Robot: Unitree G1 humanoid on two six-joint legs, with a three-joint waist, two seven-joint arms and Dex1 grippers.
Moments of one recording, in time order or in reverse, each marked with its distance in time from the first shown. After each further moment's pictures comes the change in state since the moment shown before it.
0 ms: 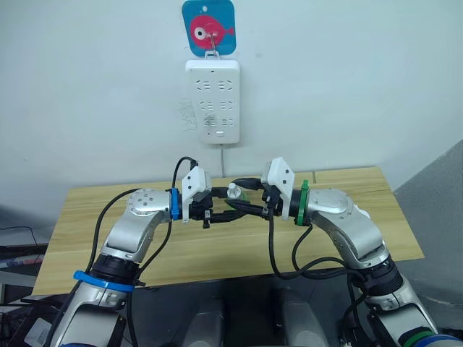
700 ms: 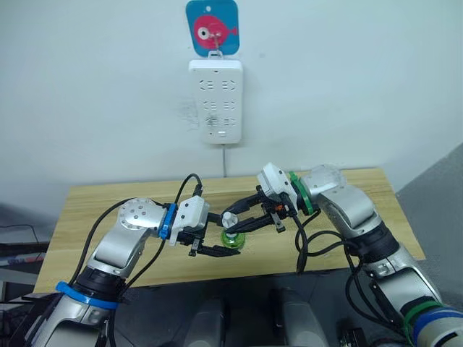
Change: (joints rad) left arm 0.091 0.115 -0.056 -0.095 -0.003 -0.137 -0.255; right arm -0.239 -0.065 0.092 0.274 0.109 -0.171 0.580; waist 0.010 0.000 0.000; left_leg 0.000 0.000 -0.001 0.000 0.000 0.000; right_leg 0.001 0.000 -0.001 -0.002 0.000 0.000
